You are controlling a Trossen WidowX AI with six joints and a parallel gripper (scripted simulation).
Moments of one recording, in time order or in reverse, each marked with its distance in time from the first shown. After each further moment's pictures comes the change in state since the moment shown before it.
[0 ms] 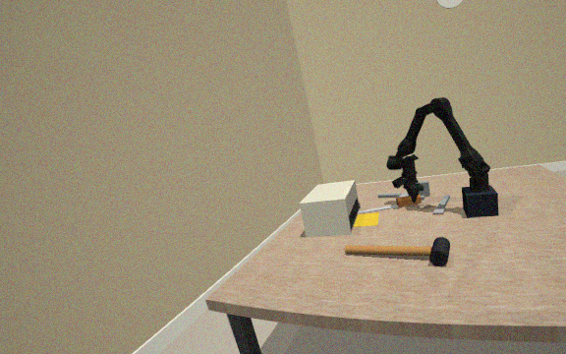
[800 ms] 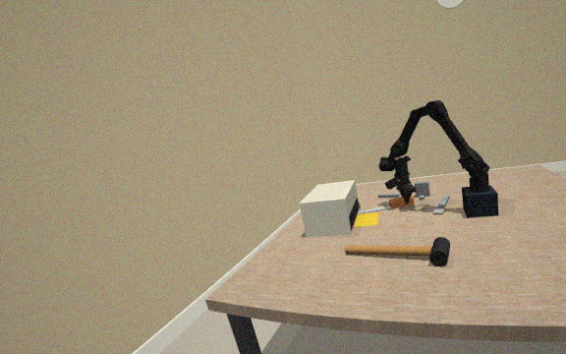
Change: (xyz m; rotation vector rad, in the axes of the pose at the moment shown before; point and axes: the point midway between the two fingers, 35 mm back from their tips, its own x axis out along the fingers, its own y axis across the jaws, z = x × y) arm -0.001 0.000 0.035 0.000 -0.001 0.000
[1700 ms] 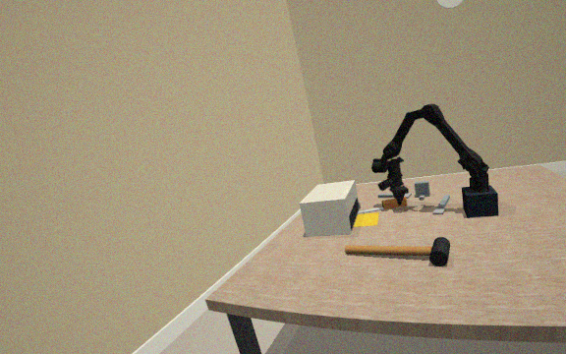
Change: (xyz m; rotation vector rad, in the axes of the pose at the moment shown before) arm -0.001 -0.001 0.034 0.000 -0.002 0.000
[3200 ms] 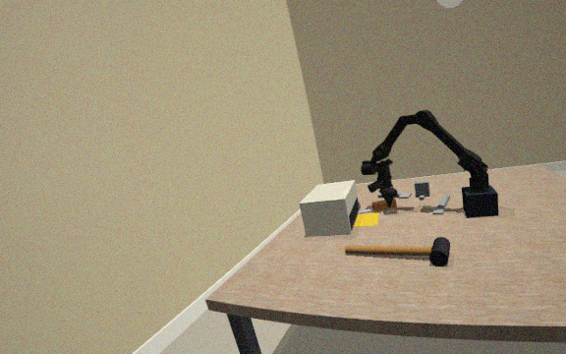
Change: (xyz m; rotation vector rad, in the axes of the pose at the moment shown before) arm -0.001 -0.001 0.050 0.000 -0.003 0.000
